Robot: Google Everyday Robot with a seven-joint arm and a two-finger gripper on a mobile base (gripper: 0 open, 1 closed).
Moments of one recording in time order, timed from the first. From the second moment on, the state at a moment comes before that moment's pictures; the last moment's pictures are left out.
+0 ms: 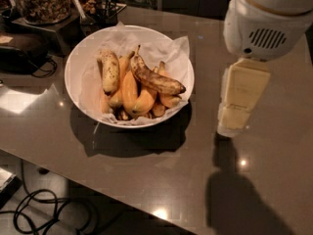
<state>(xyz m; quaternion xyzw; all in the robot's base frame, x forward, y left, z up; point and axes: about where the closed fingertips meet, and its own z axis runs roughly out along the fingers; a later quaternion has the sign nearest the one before) 0.415 -0.132 1.001 -0.60 0.79 -0.07 0.10</state>
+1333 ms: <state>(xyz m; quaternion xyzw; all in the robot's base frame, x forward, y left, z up) 0.480 -0.029 0.996 -0.61 0.78 -0.03 0.12</state>
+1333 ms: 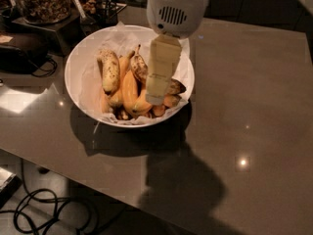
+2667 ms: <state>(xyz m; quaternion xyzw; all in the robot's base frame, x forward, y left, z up) 0.503 -0.023 0.960 -0.48 0.87 0.03 0.10</state>
